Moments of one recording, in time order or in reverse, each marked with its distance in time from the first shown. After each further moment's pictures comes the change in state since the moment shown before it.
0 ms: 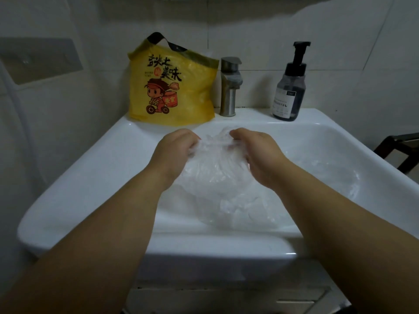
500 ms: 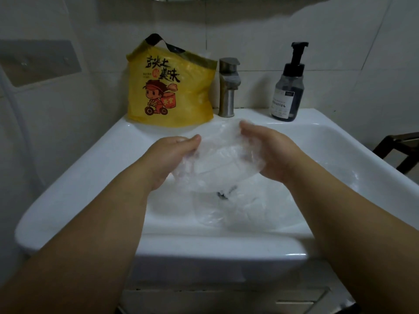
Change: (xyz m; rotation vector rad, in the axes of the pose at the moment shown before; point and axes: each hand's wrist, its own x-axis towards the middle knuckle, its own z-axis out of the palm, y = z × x) left_hand 0.005 -0.002 -0.013 0.005 -0.170 -0.151; right_hand 0.000 -0.009 -0.023 0.329 -0.264 0.126
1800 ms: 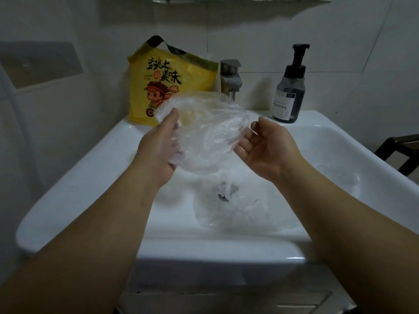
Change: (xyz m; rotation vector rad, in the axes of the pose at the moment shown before) left_hand 0.006 0.011 0.003 -0.670 0.176 0.057; right_hand 0.015 0.005 0.002 0.459 0.140 -0.017
